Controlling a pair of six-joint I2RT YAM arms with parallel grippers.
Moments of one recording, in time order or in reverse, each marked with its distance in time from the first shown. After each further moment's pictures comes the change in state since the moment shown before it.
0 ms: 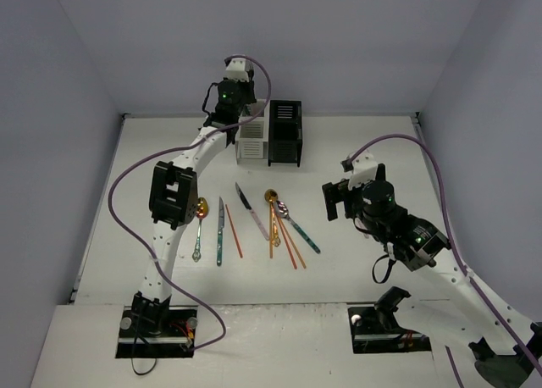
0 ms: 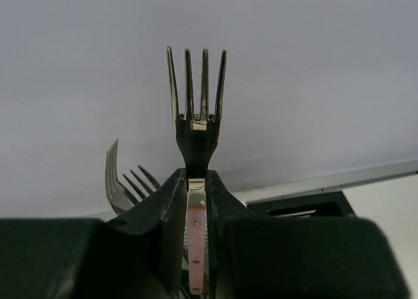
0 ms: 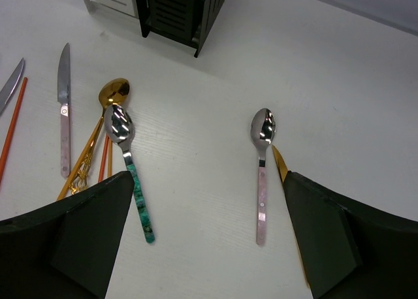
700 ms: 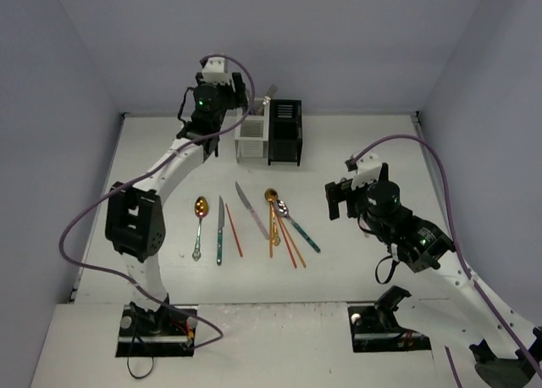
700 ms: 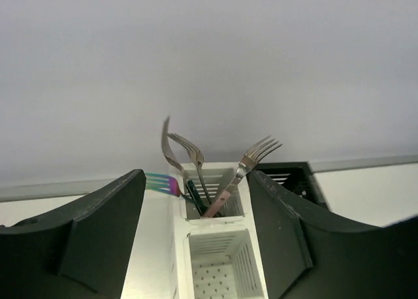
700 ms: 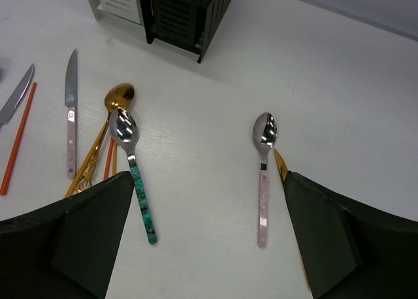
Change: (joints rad) left arm -0.014 -0.499 -0.518 0.012 -0.075 0.005; right arm -0.013 -0.026 0.000 0.000 -0.024 -0.003
